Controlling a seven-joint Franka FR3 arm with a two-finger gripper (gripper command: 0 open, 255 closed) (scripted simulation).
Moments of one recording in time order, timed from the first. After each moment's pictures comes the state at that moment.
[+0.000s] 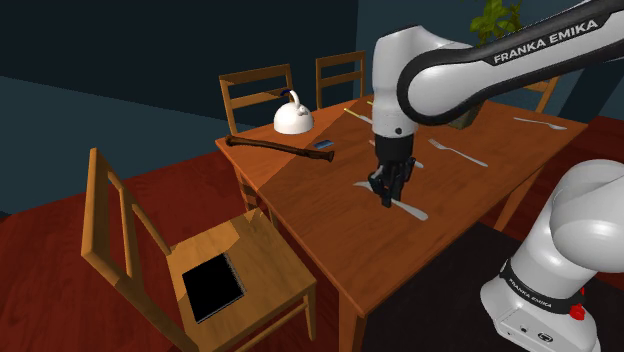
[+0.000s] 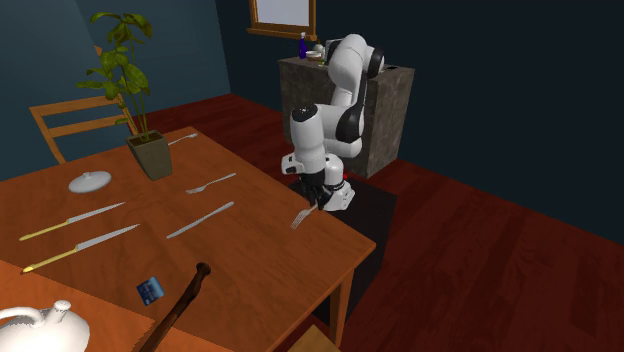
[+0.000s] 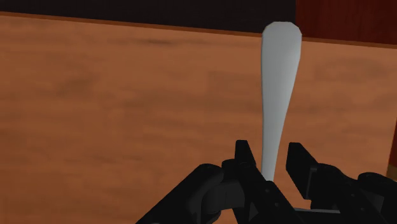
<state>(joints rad) 0.08 -0.58 0.28 -2.62 0.23 1.92 0.29</state>
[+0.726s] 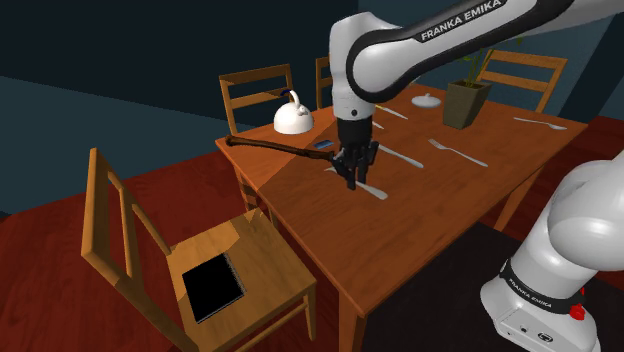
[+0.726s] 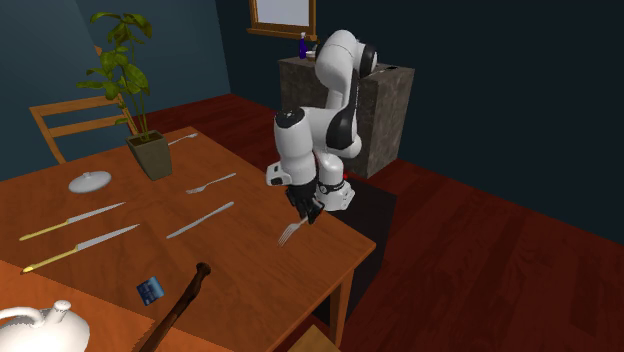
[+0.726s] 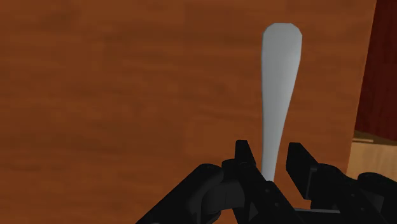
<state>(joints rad) 0.03 -0.30 0.31 -2.34 0.17 1.92 0.33</state>
